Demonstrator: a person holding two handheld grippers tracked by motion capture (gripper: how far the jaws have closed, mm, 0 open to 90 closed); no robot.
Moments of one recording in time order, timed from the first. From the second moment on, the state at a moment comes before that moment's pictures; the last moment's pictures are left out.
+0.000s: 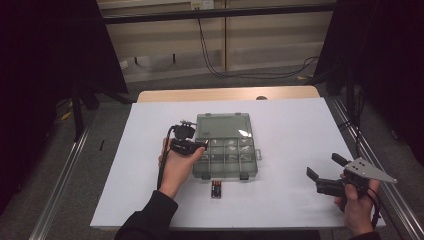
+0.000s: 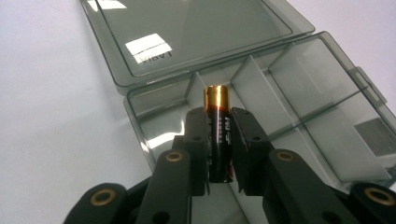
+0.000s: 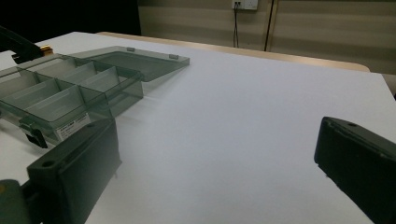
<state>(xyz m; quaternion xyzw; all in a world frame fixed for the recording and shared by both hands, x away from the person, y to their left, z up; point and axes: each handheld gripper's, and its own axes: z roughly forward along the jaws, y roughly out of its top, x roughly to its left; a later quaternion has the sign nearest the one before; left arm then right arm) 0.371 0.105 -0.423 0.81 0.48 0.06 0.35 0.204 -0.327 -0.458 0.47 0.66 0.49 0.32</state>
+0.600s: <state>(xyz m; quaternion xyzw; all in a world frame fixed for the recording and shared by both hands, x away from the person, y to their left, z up) 0.380 0.101 -0.436 0.79 0.50 0.06 0.34 0.204 -0.326 -0.458 0.47 0.66 0.49 0.32</state>
